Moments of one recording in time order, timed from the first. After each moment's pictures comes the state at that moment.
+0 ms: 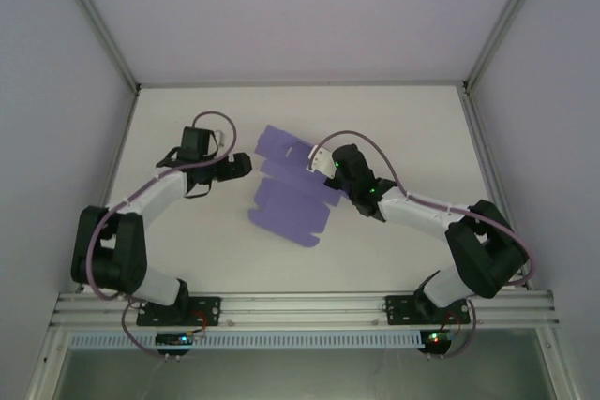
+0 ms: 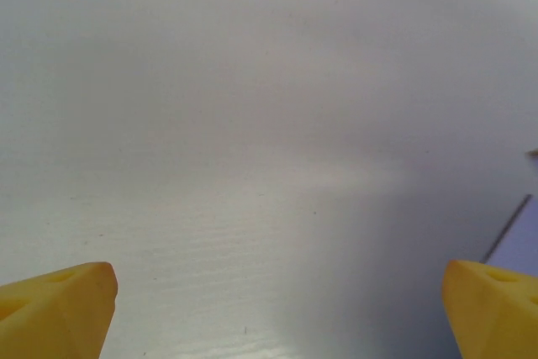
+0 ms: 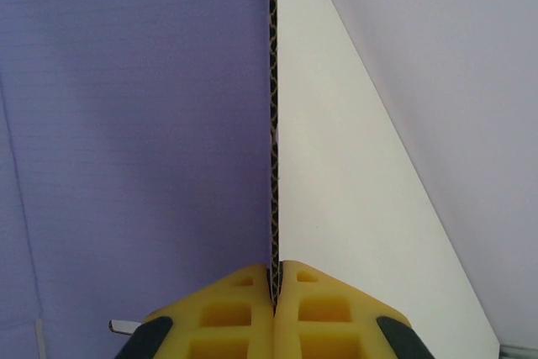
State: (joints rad) left arm -0.23 1.49 0.89 -0.31 0.22 -0.39; right arm 0.68 1.48 0.80 0.13 0.34 -0.69
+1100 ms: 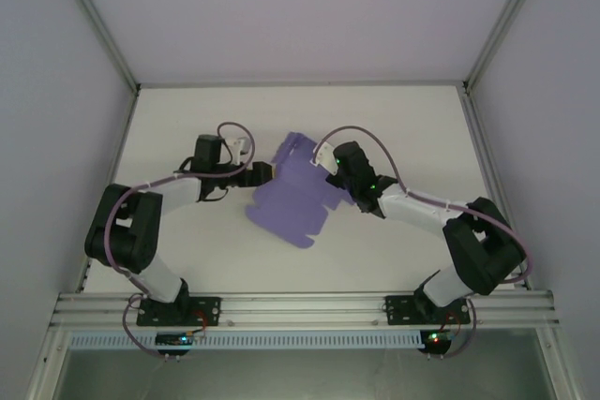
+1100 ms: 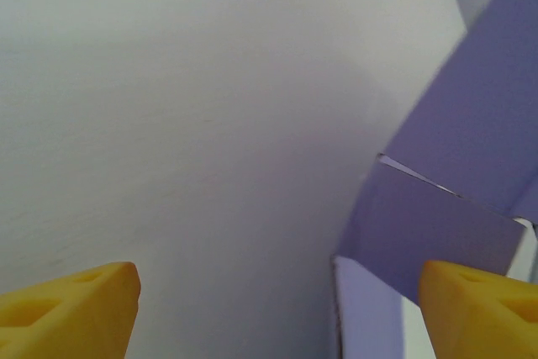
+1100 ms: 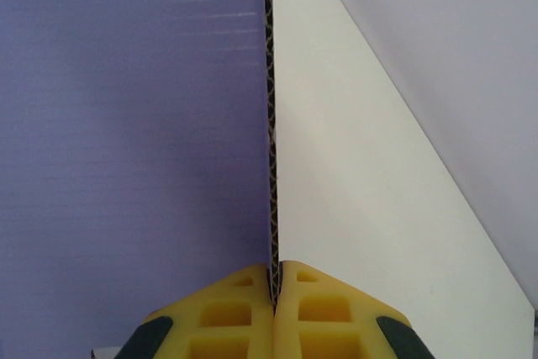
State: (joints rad) left arm -0.30 1.61 0.77 0.11 0.69 -0.38; right arm 0.65 1.50 0.83 0.10 0.34 -0.57
